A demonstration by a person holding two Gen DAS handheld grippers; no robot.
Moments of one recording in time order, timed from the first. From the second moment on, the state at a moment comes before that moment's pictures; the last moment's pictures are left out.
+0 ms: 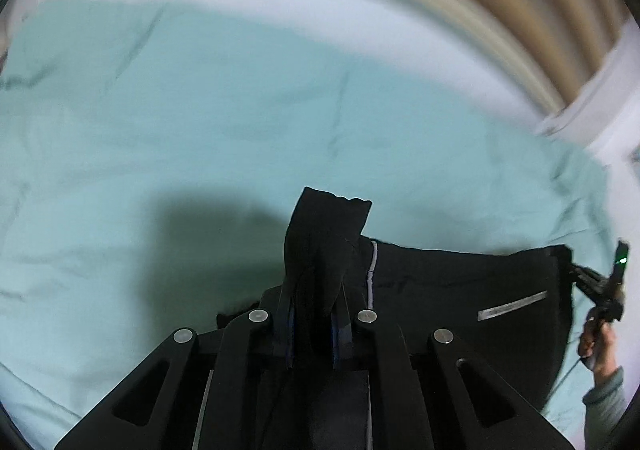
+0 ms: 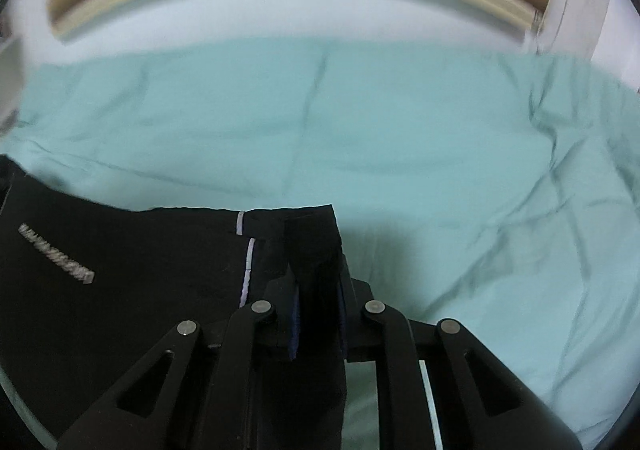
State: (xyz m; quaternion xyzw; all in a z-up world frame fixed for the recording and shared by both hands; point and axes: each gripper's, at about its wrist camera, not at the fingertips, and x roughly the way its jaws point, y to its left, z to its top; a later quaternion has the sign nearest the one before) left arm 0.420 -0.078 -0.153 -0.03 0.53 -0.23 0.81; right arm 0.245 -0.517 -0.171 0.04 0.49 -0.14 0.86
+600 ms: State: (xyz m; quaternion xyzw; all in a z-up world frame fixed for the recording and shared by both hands) left arm 0.433 -0.031 -0.183 -0.11 0.60 -0.17 0.77; right arm 0.247 -0.537 -0.200 0.13 0.56 -0.15 0.80
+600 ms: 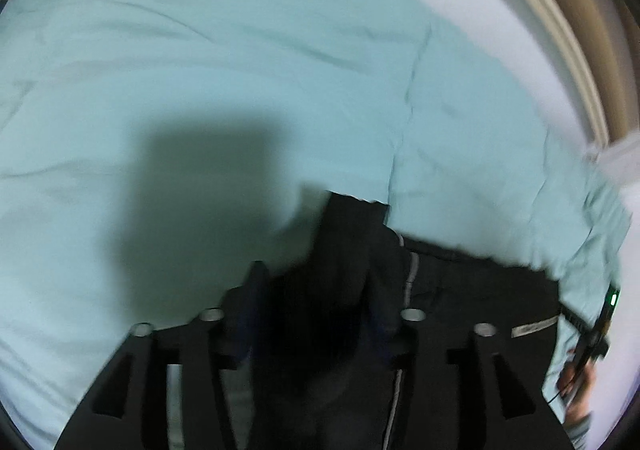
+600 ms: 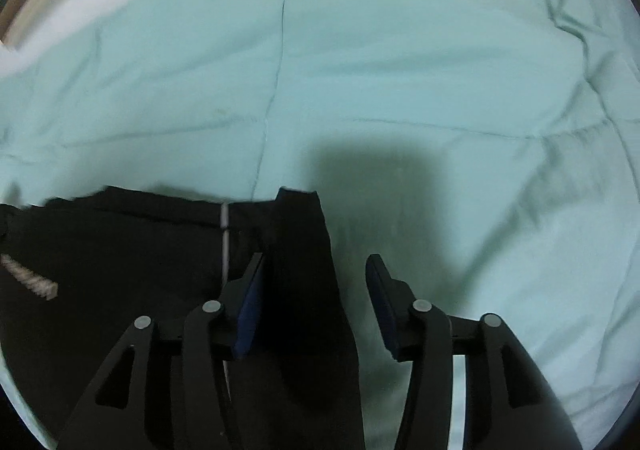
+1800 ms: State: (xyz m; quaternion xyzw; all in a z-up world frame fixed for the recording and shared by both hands) left arm 0.240 -0.200 -0.207 0.10 0.56 -0.22 0.79; right arm 0.196 -0.341 -0.234 0.09 0.57 -0.11 0.81
